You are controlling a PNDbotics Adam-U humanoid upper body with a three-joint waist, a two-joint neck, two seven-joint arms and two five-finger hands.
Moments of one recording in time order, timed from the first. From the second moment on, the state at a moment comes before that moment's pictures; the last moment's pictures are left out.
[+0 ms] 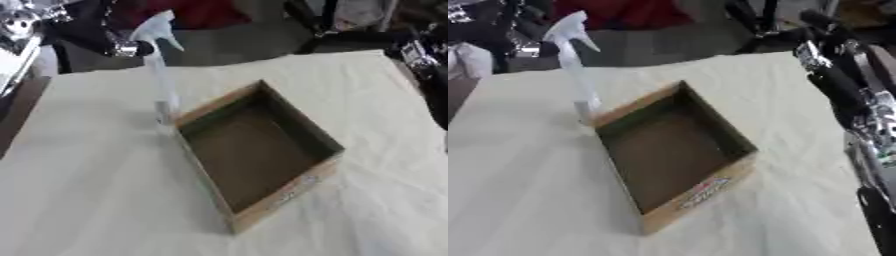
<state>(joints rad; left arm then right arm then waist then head) -1.13 0.53 -0.28 -1.21 -0.14 0.26 -0.55 -0.45 -0.48 -0.04 -1.81 -0.17 0.09 -0.03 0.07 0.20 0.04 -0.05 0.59</state>
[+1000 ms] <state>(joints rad) -1.16 0.49 -0.26 -1.13 -0.20 0.23 -0.55 -0.46 -0.47 -0.03 -1.81 -0.17 0.09 -0.02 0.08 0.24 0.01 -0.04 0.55</state>
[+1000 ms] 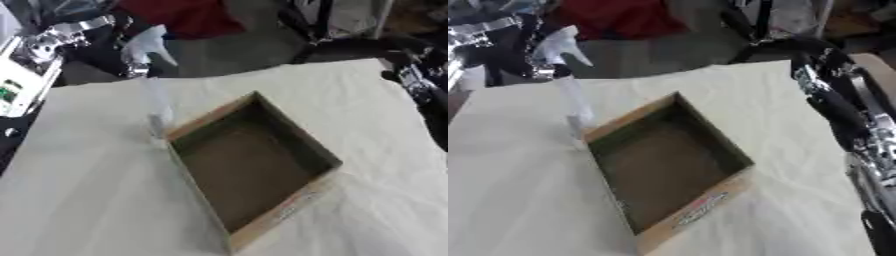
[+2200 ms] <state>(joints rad) -1.17 0.47 -0.26 -1.12 -0.21 0.25 -0.51 -0.46 -0.47 -0.02 -1.81 -0.17 0.09 -0.01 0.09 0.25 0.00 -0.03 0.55</state>
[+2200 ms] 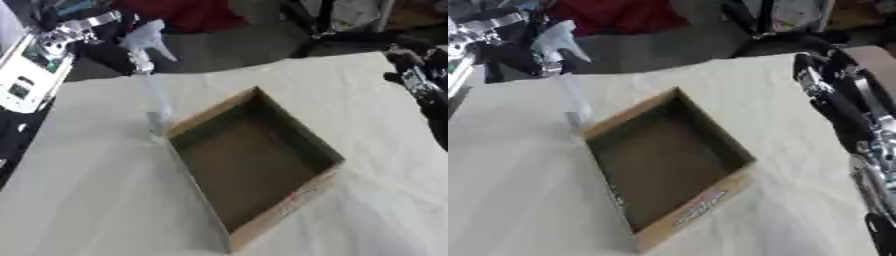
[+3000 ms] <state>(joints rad) -1.17 0.47 -0.26 -1.12 -0.22 0.24 -0.51 -0.45 -0.47 -0.02 -1.81 -0.17 0.09 -0.01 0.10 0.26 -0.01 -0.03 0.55</state>
